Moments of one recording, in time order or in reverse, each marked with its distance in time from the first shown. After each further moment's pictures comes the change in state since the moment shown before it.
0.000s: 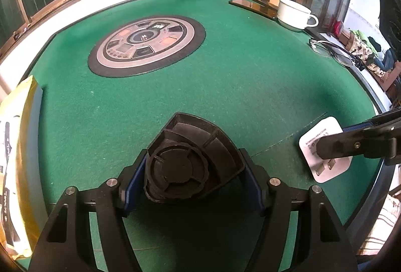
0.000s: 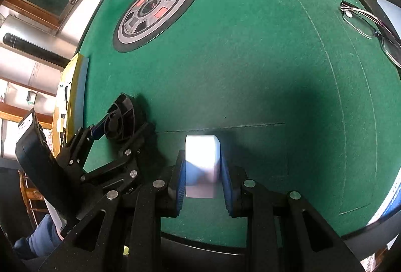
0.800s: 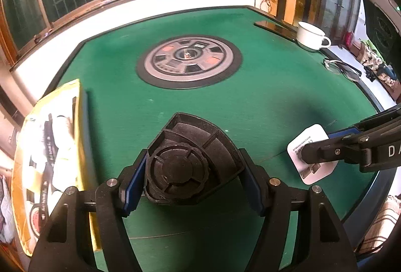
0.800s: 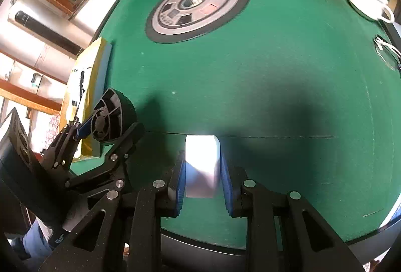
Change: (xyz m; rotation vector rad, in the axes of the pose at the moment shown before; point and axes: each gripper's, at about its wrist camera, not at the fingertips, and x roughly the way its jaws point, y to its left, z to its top) left arm -0.046 0.052 -0.008 -0.033 -0.088 0.090; right arm 0.005 0.063 -0.004 -0.114 -0.024 0.013
